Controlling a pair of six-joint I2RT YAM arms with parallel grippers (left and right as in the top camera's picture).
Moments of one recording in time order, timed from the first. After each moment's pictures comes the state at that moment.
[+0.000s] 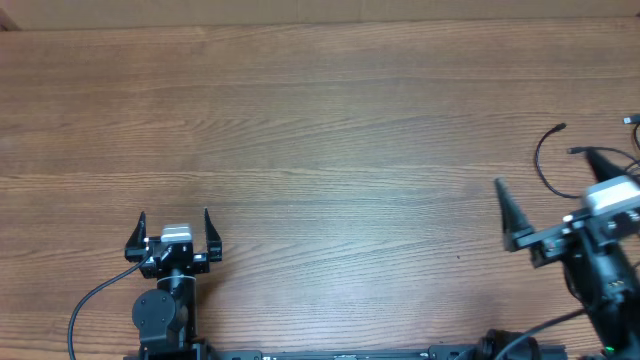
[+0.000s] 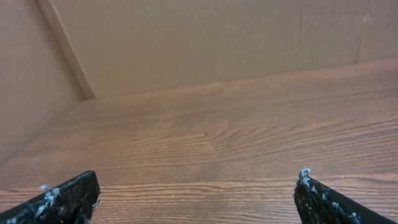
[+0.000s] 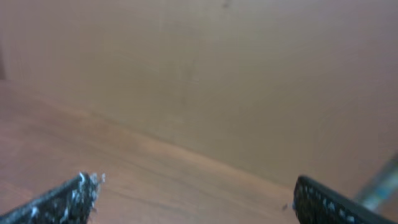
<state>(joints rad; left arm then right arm) 0.10 0.01 0.01 -0.08 -0.04 0.18 -0.21 0.51 1.05 -0.60 -0.50 -0.28</state>
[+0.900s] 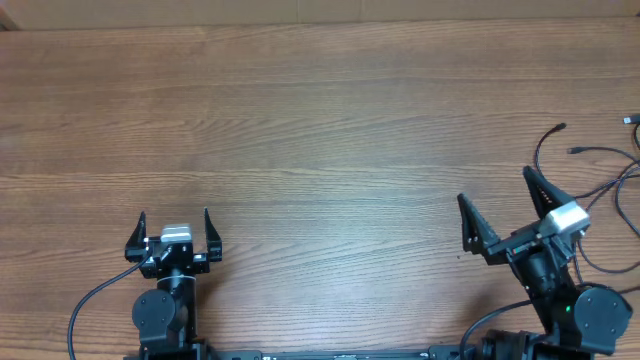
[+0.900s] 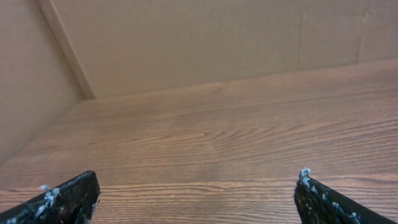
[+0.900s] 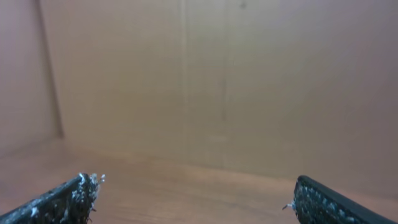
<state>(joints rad) 0.10 0.01 0.01 -0.08 -0.04 0.18 -0.19 0.24 0.35 0.10 -0.55 0.13</state>
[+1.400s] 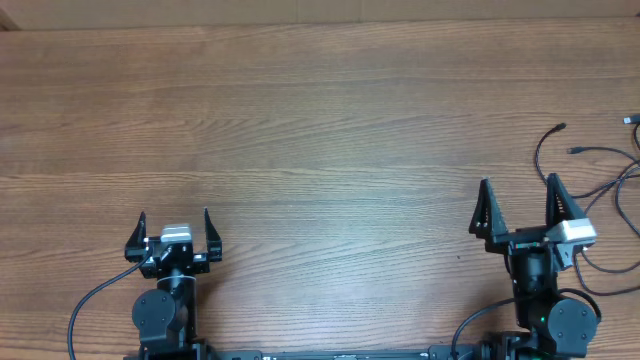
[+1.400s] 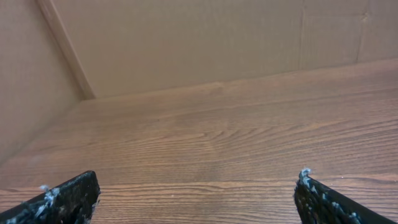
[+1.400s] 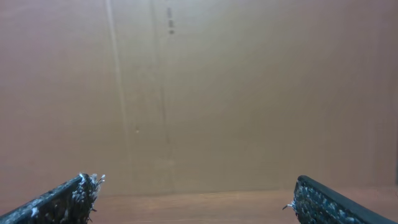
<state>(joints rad) 0.10 0.01 0.01 -0.08 -0.04 0.18 -0.05 0.17 0.15 0.31 -0.12 0.17</state>
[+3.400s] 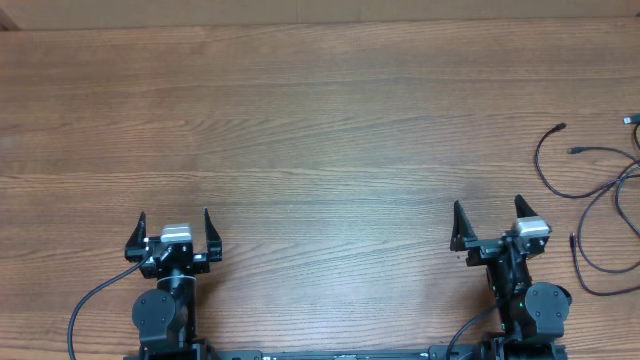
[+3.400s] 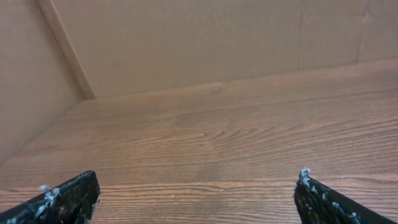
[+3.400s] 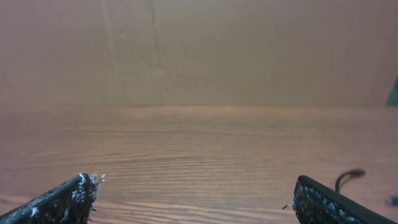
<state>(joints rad) 0.10 0.01 0.01 -0.08 -0.04 0.18 -0.03 0.01 0.02 -0.02 -0.13 0.04</state>
